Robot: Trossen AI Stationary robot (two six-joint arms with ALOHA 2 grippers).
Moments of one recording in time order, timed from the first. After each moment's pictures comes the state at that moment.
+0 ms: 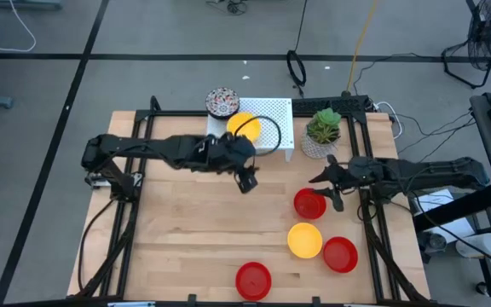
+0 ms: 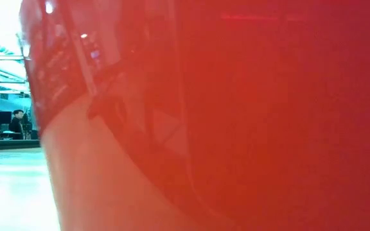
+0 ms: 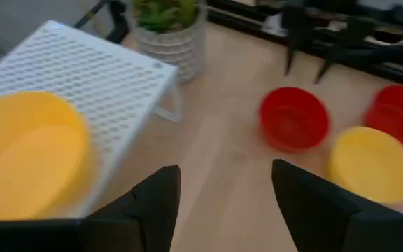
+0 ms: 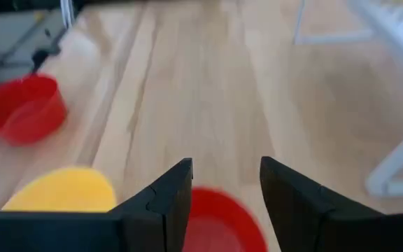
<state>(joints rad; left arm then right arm) -0.05 1.70 1.69 -0.74 -0.31 -0.36 0.02 0.55 0.40 -0.37 -0.05 0.12</state>
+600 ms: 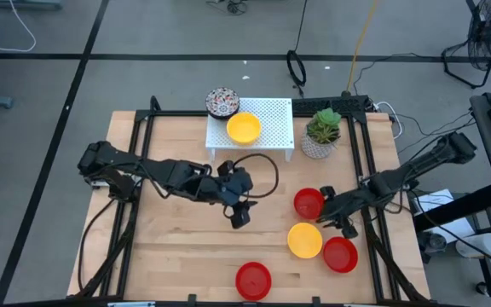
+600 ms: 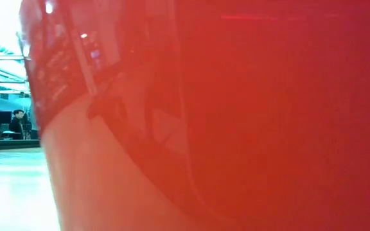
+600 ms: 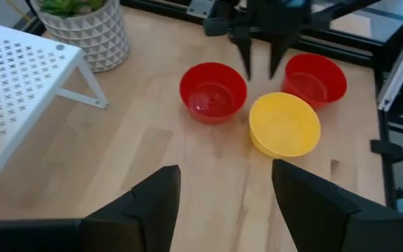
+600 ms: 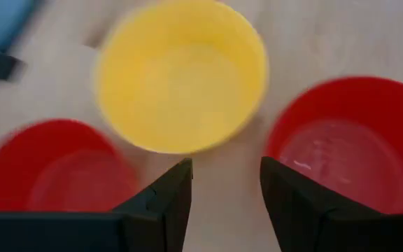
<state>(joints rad) -0.26 1.70 1.69 -0.74 -0.32 -0.44 0.44 0.86 0.45 -0.51 -0.05 0.15</state>
